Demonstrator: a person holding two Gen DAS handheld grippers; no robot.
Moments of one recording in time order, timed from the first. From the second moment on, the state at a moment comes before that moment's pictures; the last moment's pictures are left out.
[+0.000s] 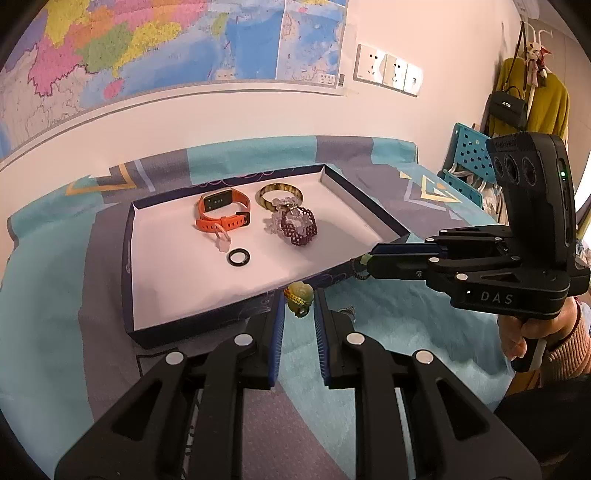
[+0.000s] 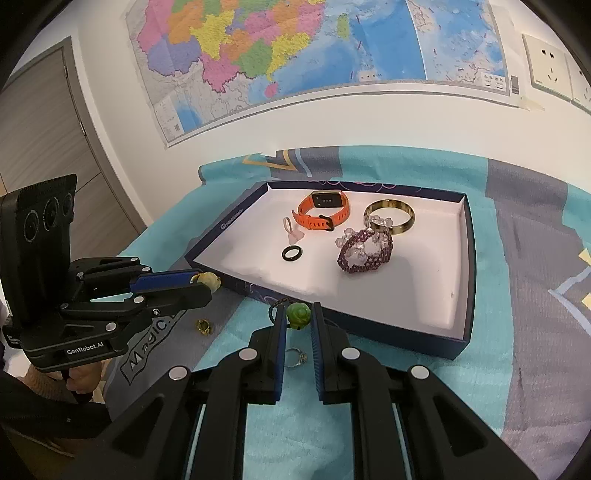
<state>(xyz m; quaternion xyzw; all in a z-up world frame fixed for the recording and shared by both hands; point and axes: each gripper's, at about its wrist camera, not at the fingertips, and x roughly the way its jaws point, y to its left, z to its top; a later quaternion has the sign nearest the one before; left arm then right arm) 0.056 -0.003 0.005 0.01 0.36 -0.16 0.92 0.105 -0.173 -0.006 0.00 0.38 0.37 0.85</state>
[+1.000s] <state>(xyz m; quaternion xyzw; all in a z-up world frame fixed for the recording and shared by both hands) 0.073 0.004 0.014 0.00 0.35 -0.15 0.92 0.122 -0.172 -0.004 -0.01 0.38 0.36 0.85</state>
